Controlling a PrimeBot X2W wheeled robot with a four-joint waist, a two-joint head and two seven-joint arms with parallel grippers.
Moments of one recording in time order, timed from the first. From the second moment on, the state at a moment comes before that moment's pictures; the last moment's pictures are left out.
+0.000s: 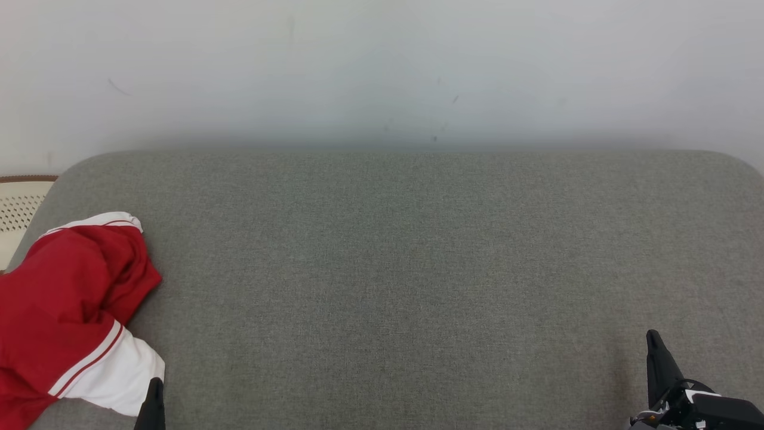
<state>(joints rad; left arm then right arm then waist) -0.09 0.05 0.11 0.23 -1.61 -0.13 0.10 -0.11 -0.05 -0.12 0.24 1.61 0.13 0.12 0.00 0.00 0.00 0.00</state>
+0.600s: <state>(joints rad) -0.06 0.04 0.09 0.26 -1.55 -0.13 0.06 -0.07 -0.06 -0.07 0.27 1.55 0.13 0.08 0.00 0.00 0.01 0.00</state>
